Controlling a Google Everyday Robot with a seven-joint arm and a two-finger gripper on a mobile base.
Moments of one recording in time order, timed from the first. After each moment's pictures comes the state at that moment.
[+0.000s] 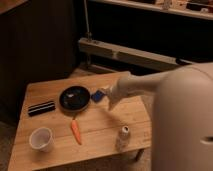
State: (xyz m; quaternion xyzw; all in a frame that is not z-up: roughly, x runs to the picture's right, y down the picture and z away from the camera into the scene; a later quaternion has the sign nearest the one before) arm -0.046 0.023 0.858 -0.07 -0.24 -0.27 0.93
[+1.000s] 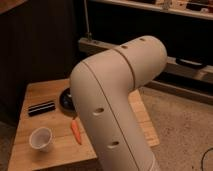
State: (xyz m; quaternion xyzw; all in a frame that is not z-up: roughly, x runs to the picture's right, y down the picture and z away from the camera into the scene) arm -0.096 -0.019 0.903 -0.10 -0.19 -0.35 0.91
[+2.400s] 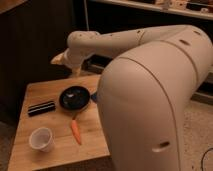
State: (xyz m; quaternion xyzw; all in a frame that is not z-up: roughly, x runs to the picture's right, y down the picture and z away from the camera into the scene) arm -0.227 -0.109 0.709 0.06 -0.31 -0.52 0.79
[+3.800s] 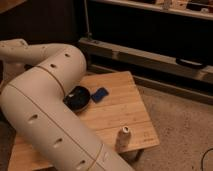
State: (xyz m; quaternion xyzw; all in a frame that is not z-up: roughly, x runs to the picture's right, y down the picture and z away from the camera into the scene) arm -0.478 0.003 0.758 -0.11 -0.40 -0.64 0.64
